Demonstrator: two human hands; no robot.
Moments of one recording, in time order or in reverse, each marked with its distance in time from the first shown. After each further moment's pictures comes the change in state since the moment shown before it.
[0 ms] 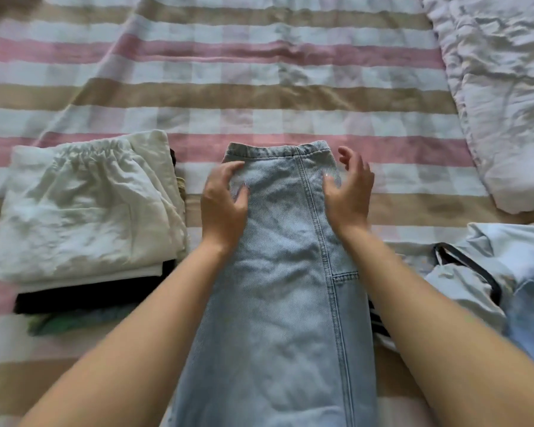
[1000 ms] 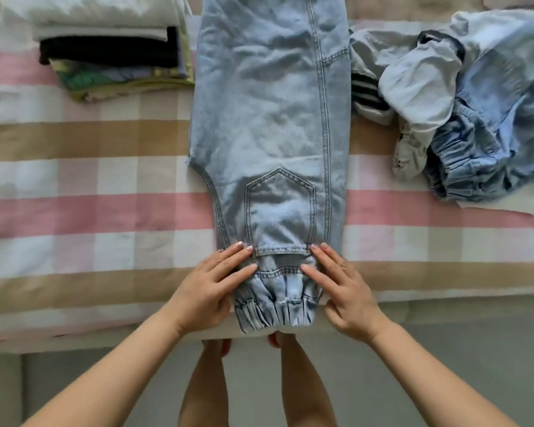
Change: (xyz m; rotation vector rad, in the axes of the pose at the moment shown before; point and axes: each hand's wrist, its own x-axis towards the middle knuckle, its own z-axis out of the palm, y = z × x) left_hand -0.422 -0.046 -0.153 0.262 -0.755 0.536; right_hand -0.443 0.109 -0.180 -0.218 -0.760 -0.497
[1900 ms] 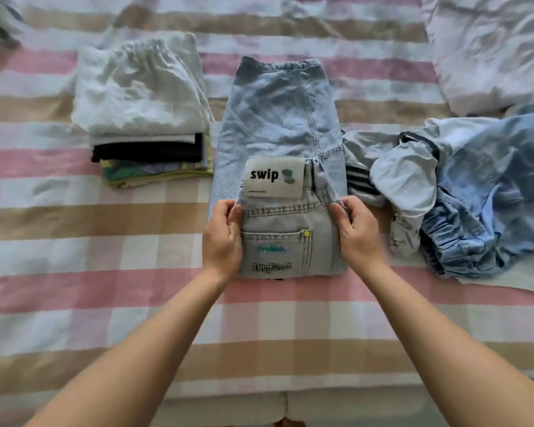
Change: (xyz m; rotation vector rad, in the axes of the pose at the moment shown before) left_hand 0.160 -0.037 -0.080 -0.478 0.685 -0.656; right_hand 0.179 0.014 -0.111 0.495 0.518 0.421
